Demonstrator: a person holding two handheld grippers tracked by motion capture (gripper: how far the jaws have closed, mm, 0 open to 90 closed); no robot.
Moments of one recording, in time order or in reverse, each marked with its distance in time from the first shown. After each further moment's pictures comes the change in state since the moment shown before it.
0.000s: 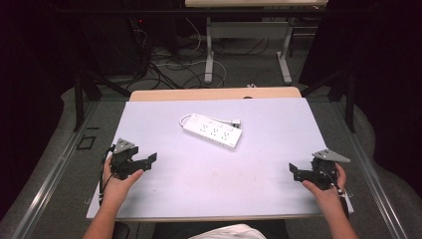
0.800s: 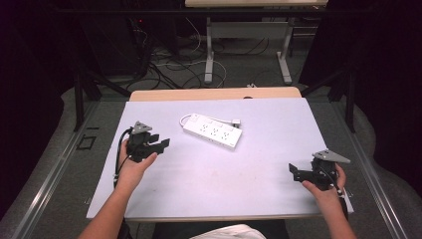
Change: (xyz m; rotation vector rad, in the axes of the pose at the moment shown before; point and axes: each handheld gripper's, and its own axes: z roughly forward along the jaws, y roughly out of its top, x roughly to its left) left arm -0.032 0.060 0.019 0.054 -0.058 0.087; right arm 0.001 -0.001 0.000 0.009 0.009 0.020
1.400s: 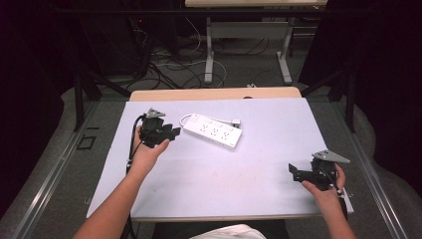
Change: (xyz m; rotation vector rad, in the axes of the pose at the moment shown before) left arm -0.013 0.041 0.024 0.005 -0.038 -0.011; right arm 0.000 -0.001 0.000 0.006 -0.002 -0.001
